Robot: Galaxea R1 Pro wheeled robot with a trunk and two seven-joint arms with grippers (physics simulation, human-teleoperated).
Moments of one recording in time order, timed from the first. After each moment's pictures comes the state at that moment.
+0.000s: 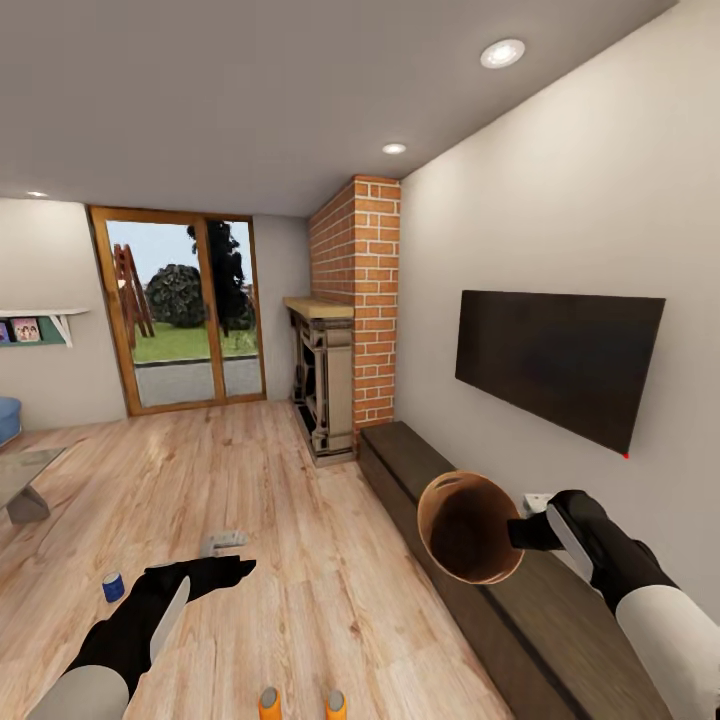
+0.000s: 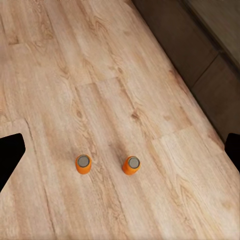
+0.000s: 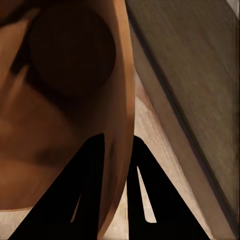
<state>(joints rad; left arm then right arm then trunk) -0.53 0.11 0.08 -0.73 0.05 0.48 -0.23 -0.73 -0.27 0.16 -0.77 -0.26 0.93 0.08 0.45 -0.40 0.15</state>
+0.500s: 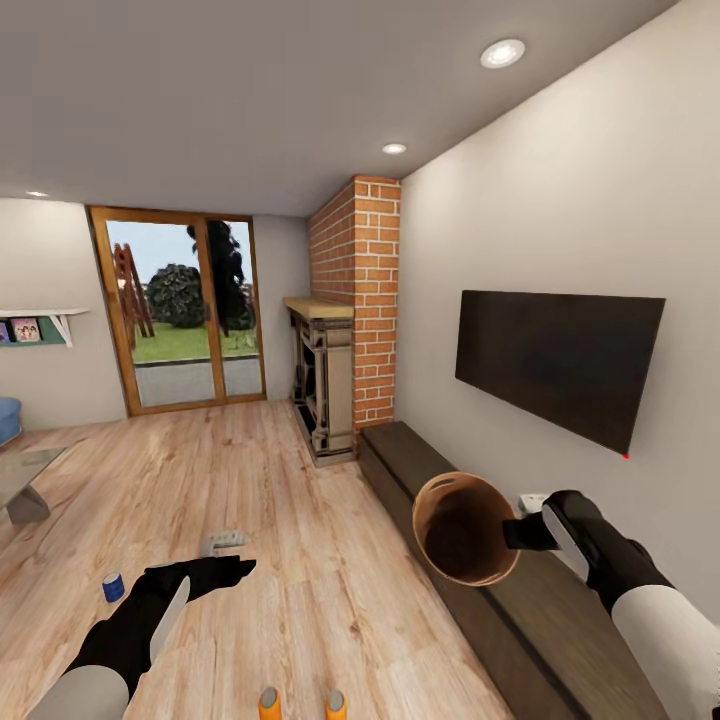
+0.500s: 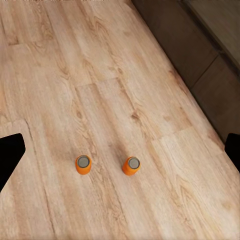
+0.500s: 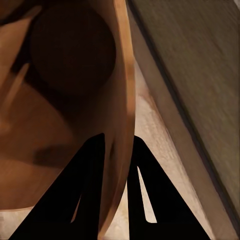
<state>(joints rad) -0.53 0.11 0.08 -0.73 0.05 0.48 -0.23 -0.73 -0.26 0.18 -0.77 -0.27 0.93 0.09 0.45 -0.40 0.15</state>
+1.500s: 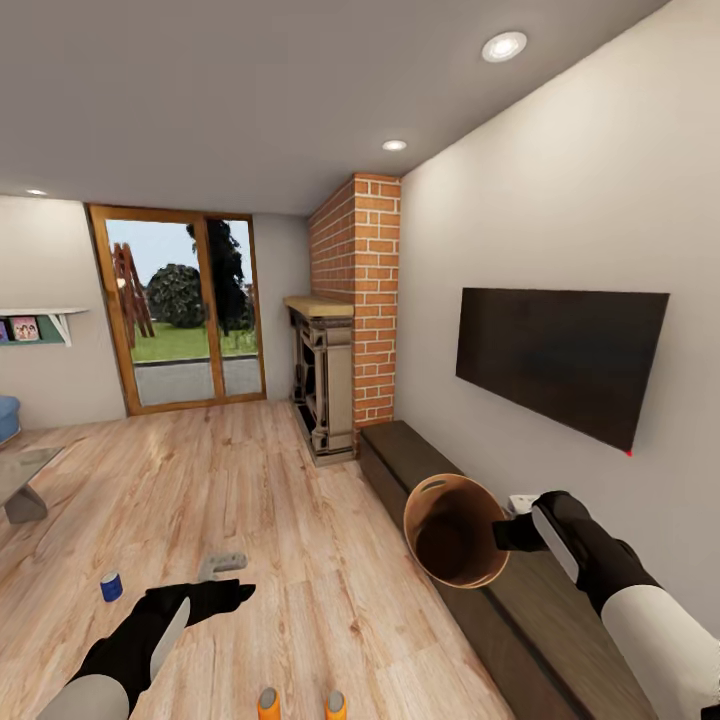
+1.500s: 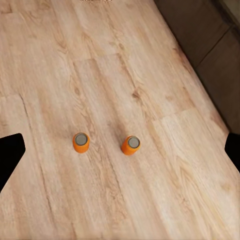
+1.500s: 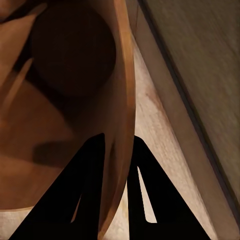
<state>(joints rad) -0.53 0.10 0.08 -0.60 0.05 0.43 -0.23 -0.73 -0.24 0.20 -0.77 -0.27 0.93 0.08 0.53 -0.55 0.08</state>
